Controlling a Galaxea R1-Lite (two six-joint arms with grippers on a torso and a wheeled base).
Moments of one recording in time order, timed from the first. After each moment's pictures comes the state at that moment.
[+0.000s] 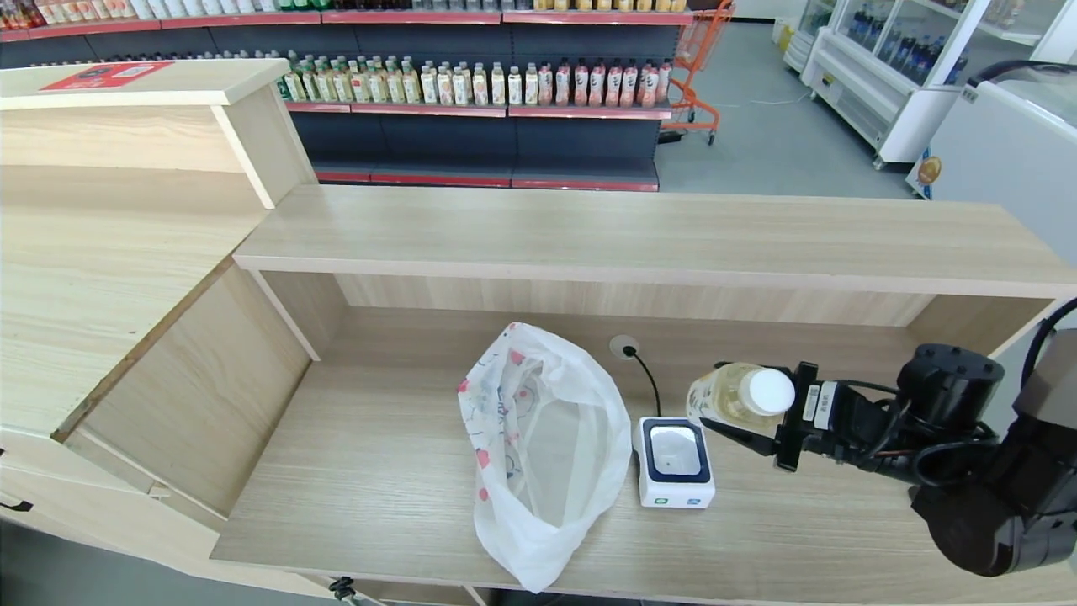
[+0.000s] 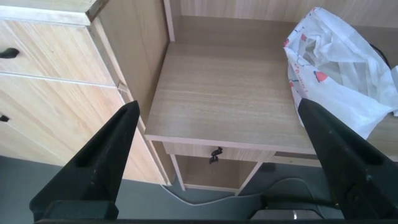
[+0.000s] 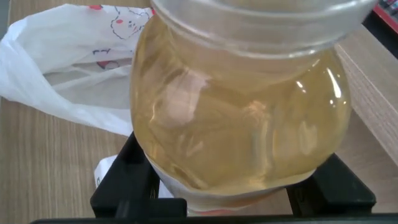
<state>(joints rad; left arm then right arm) 0.00 0.00 0.00 0.00 0.02 0.00 0.11 2.08 -0.47 -1.57 0.93 -0.85</state>
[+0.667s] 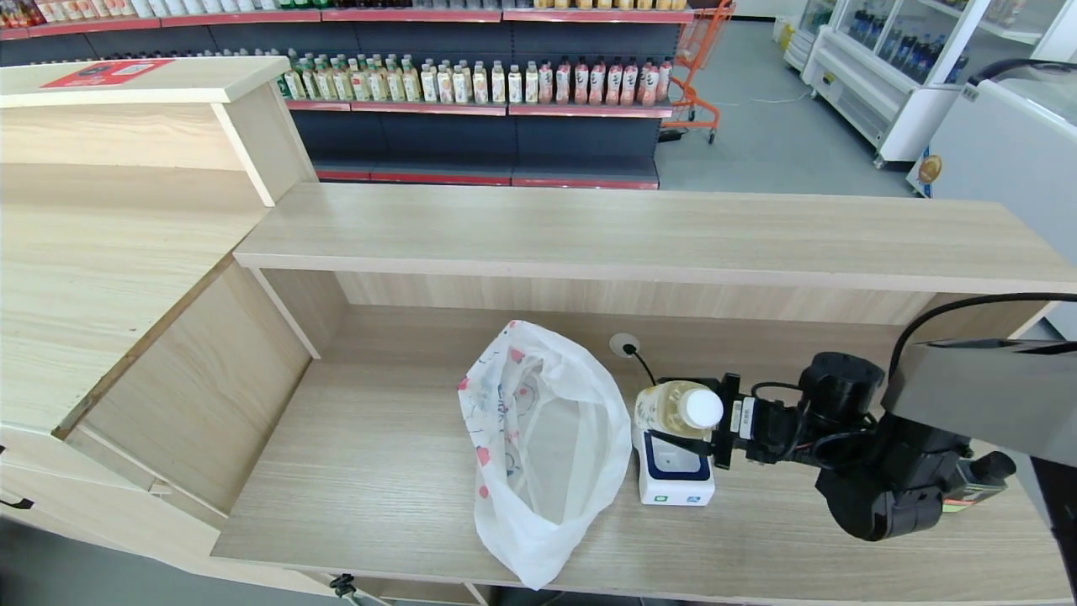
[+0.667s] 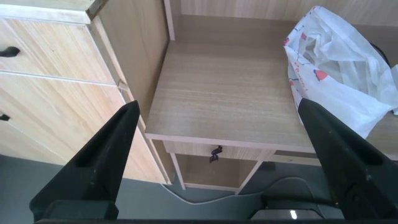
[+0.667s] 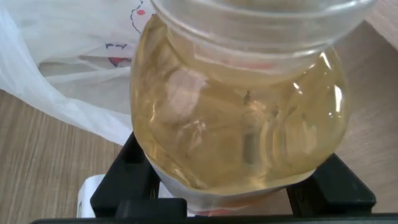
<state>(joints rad) 0.00 0.00 0.00 0.00 0.02 0.00 0.18 2.36 -0.75 -1.57 1.02 -0.88</state>
